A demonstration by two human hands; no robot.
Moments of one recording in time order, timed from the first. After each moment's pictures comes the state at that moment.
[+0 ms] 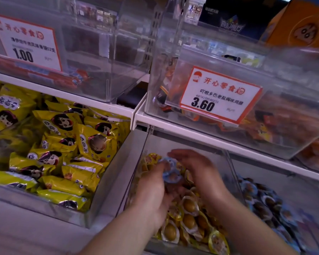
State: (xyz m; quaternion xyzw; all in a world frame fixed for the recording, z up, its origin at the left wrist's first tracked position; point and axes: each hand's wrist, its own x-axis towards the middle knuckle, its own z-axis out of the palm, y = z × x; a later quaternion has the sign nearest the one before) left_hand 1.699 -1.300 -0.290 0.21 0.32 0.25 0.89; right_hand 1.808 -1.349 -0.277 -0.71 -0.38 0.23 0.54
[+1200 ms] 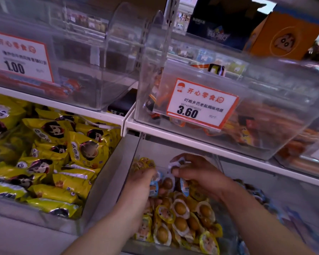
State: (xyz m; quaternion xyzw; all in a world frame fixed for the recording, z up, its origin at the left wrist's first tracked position) left_hand 1.686 -1.285 -0.312 0.43 0.36 0.26 0.78; right_hand 1.849 -1.365 -0.267 -0.67 -0.41 0.37 0.50
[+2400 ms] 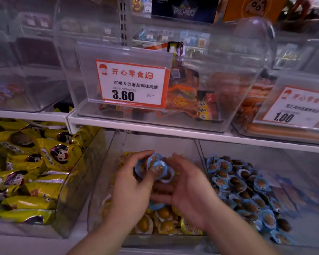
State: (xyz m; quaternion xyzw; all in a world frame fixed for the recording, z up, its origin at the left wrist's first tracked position) left_hand 1.702 -1.321 -0.304 0.71 0.25 0.41 0.52; right_hand 1.796 -1.421 -0.274 -0.50 -0.10 0.47 0.72
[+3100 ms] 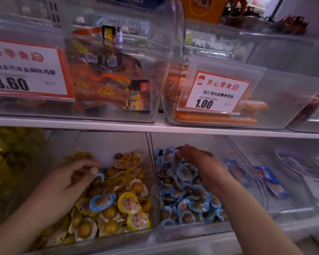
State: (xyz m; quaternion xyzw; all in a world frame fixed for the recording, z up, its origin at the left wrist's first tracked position) left_hand 1.702 -1.272 -0.326 0.86 0.18 0.24 0.40; right_hand 1.922 -1.519 -0.285 -0.76 -0.08 0.21 0.62
